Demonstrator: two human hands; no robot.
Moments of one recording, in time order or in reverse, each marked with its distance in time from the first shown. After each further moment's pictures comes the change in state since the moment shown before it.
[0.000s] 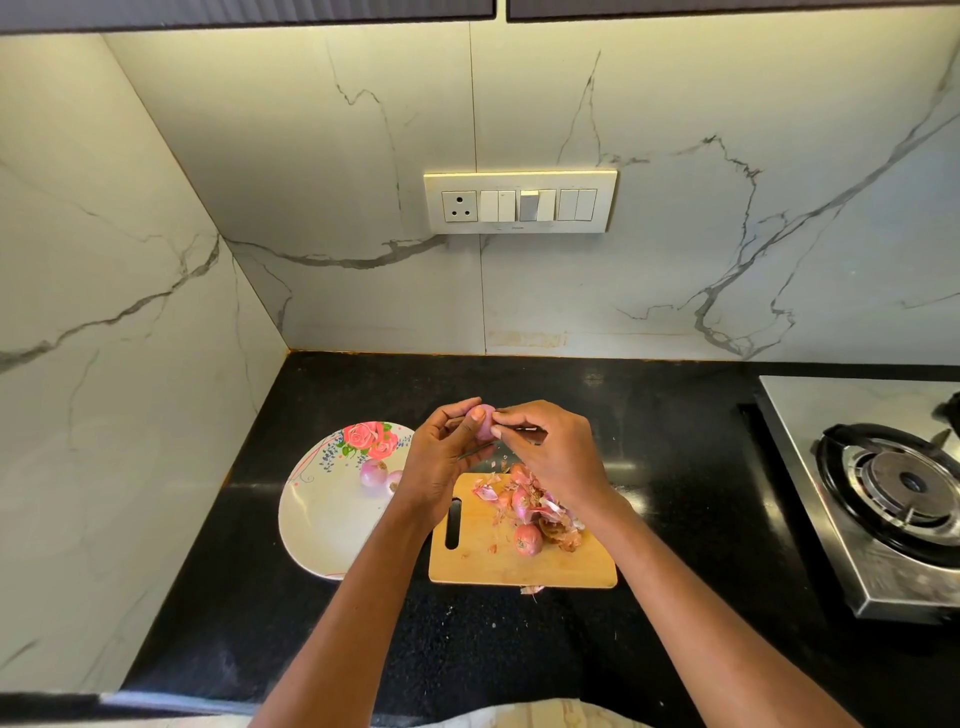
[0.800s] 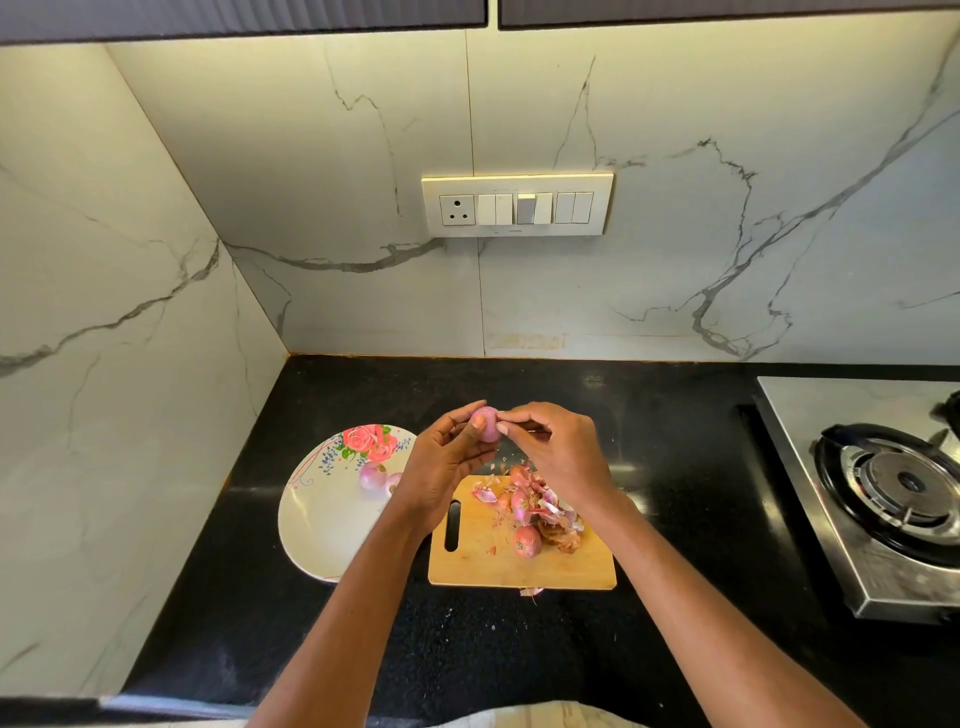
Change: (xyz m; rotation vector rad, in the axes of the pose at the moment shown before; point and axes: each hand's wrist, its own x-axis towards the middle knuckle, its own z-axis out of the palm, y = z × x) left_hand -0.004 0.001 0.000 0.033 -0.071 -0.010; right_hand 0.001 0.002 -0.006 -0.003 -0.008 0.008
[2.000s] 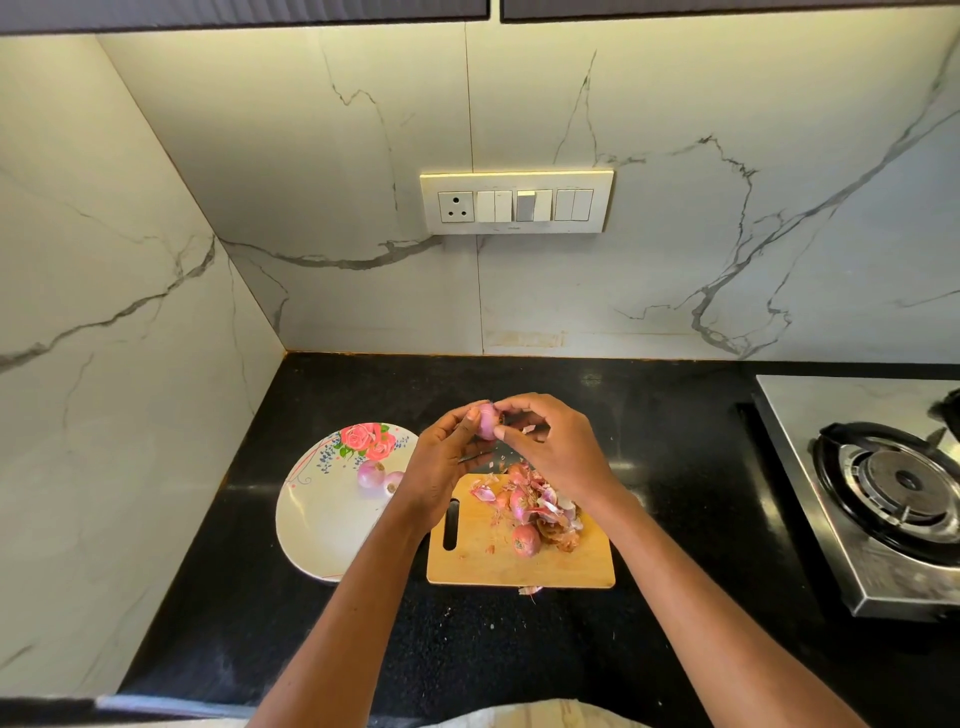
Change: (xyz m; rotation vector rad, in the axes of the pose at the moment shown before) left_hand 0.002 -0.001 0.002 0.091 -0.015 0.018; right_hand 0.005 -0.003 -0.002 0.081 -0.099 0.129
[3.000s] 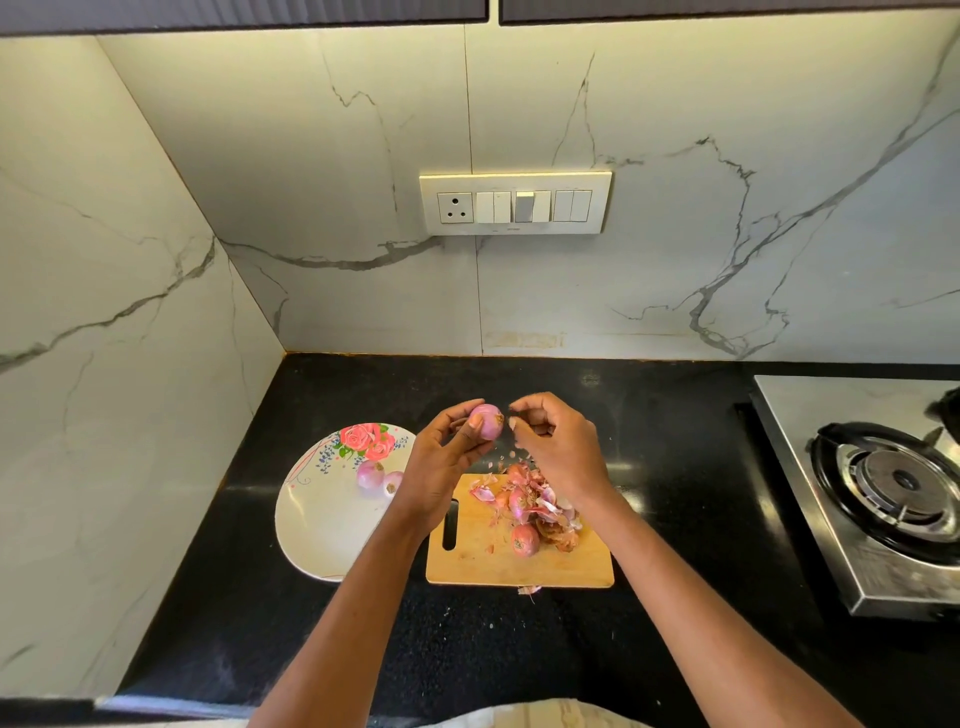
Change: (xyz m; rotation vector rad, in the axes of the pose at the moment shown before) left_hand -0.005 -0.003 -0.001 -0.044 0.016 0.065; right_hand -0.003 0.003 0.005 0.029 0.120 0.159
